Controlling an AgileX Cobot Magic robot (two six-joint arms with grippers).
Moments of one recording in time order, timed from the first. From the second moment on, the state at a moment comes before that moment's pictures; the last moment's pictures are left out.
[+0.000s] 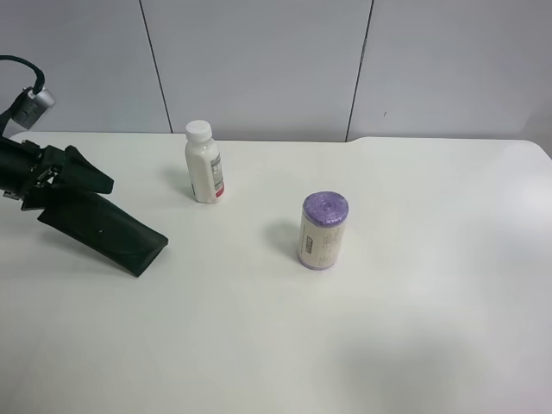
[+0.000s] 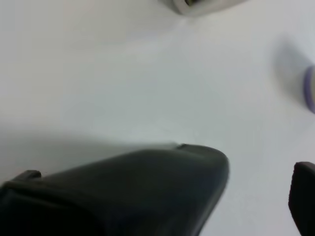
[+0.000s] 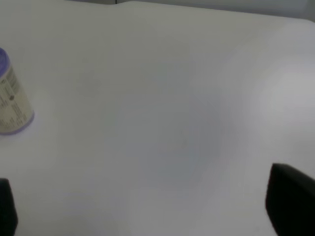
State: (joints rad) left arm 0.33 1.86 -1.01 -0.99 0.88 1.16; right arm 0.12 0.00 -0.50 -0.01 1.07 0.00
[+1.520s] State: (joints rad) left arm 0.31 0.59 -0.79 -0.38 0.92 0.42; right arm 0.12 0.00 -0.50 -0.01 1.07 0.00
